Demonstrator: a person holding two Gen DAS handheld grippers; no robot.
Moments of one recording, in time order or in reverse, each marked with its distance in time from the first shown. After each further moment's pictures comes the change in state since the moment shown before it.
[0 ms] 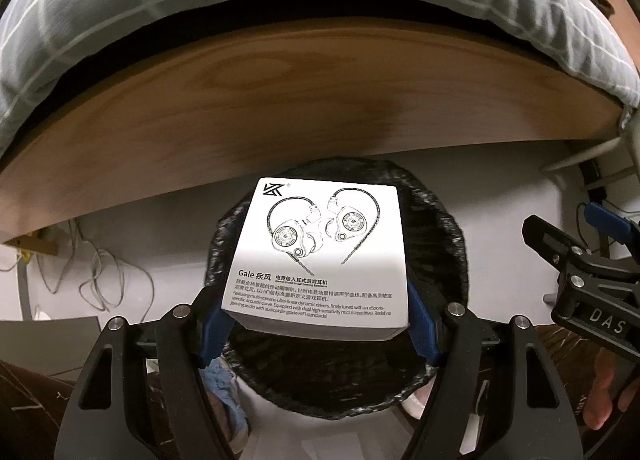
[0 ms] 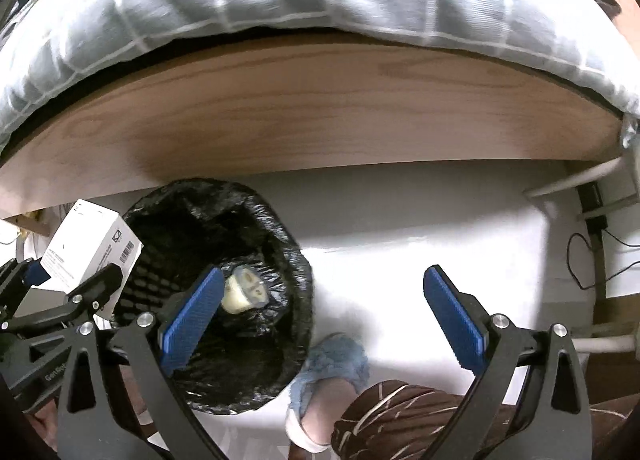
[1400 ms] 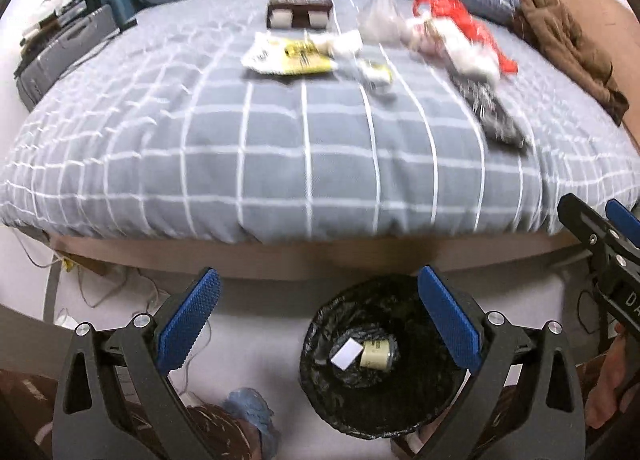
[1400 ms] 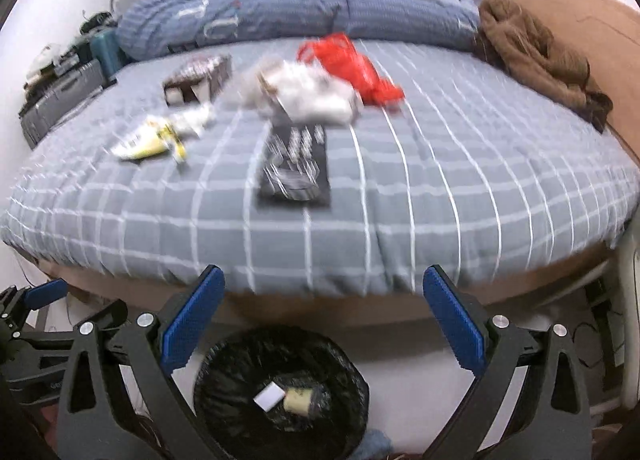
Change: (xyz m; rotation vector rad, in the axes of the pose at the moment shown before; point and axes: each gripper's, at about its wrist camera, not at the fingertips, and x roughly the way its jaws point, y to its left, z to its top) left arm -0.155 0.089 0.040 -0.160 -0.283 0.100; right arm -0.161 0.061 0.074 -0.056 -0.442 0.093
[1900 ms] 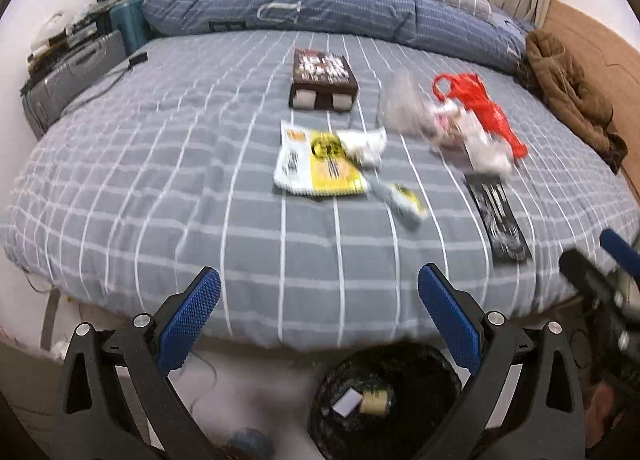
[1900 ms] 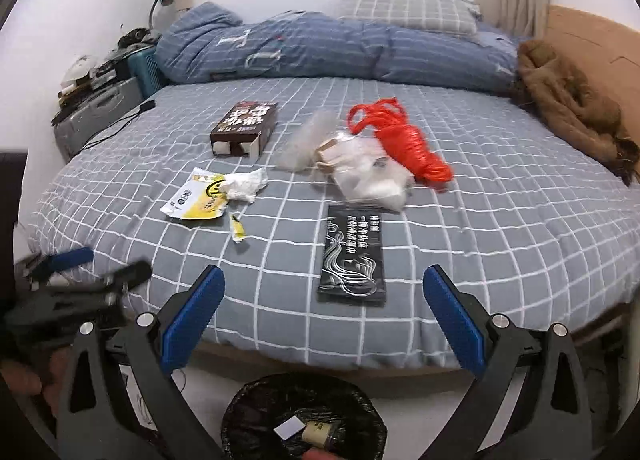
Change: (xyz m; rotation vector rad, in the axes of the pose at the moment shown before) left arm -0.020 0.027 0.078 -0.030 -0.124 -0.002; right arm -0.013 0.030 0.062 -0.075 -0.077 0.104
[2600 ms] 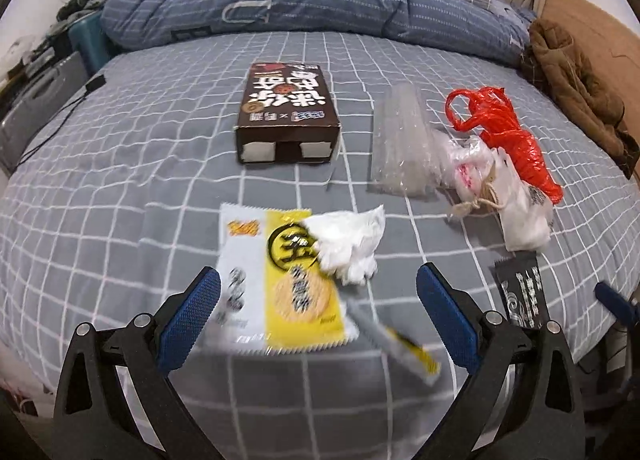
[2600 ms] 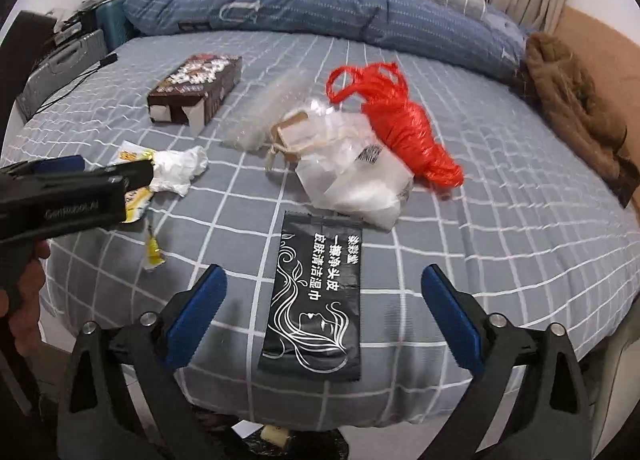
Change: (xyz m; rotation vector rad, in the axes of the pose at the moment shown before) left arm 0.104 -0.030 0.092 0.068 0.036 -0.028; right arm 0.100 -0.012 0.030 -0.052 0.164 -0.106
